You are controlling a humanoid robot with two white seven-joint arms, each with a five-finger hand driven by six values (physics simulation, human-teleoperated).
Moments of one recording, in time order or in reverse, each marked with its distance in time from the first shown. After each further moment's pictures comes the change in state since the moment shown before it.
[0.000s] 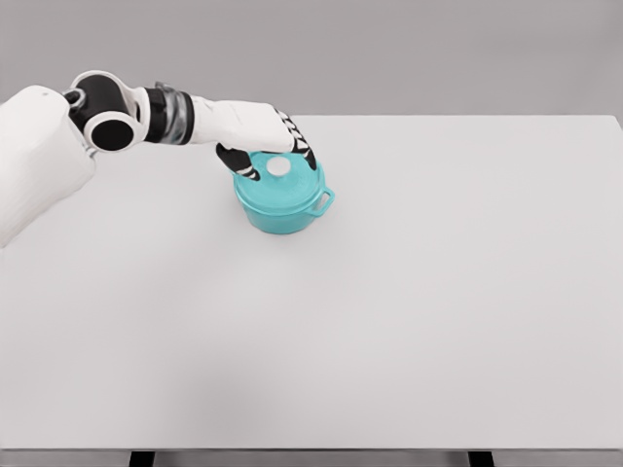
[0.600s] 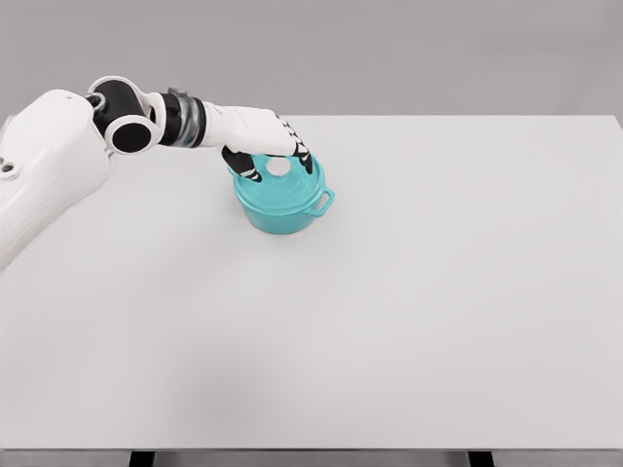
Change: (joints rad) left arm -0.003 -0.063 -0.004 0.108 -0.068 0.000 0.000; right arm 0.000 0.000 0.000 0.000 0.000 0.000 0.000
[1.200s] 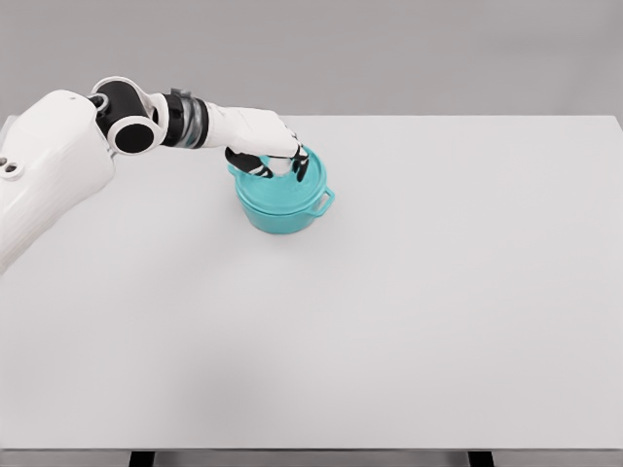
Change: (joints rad) left arm 0.000 -0.005 -0.003 0.001 -0.002 -0.002 0.000; right arm 0.000 0.000 0.000 0.000 0.000 0.000 0.000
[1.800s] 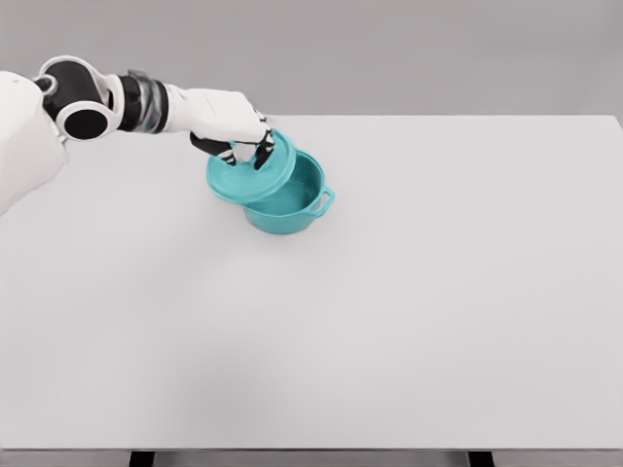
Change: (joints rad) left arm -0.032 0.138 -0.004 -0.097 0.006 -0.026 0.000; right arm 0.000 0.000 0.000 0.000 0.000 0.000 0.000
